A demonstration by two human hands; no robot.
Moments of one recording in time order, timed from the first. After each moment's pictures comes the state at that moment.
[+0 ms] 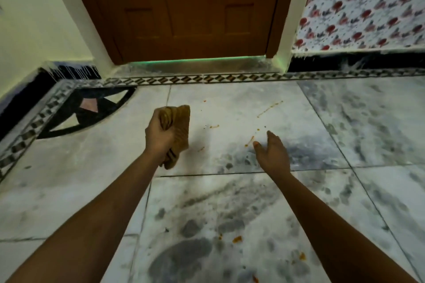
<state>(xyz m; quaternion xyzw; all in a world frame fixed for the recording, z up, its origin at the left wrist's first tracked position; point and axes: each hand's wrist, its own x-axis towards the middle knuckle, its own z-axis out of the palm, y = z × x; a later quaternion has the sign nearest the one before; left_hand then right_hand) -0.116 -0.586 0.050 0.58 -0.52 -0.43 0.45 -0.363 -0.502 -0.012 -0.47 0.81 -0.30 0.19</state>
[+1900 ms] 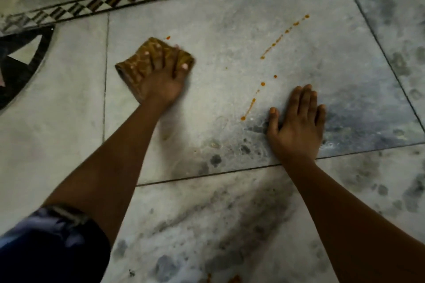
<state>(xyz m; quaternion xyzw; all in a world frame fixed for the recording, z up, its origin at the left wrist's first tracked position) -0.226 -0.767 -0.111 0.62 -0.77 -0.13 -0.02 -0.424 -0.561 -0.127 -0.44 0.89 -0.11 0.05</state>
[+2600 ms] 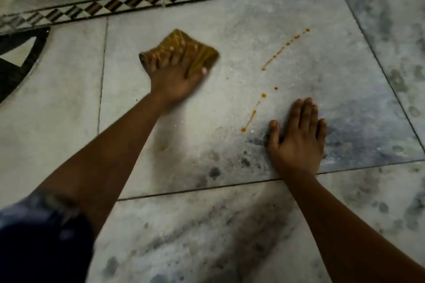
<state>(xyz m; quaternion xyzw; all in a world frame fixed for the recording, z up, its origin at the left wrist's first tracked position) -0.245 -0.788 -0.105 0.53 -0.84 -0.12 -0.03 -0.423 -0.562 -0.125 -0.43 0.89 -0.10 0.06</state>
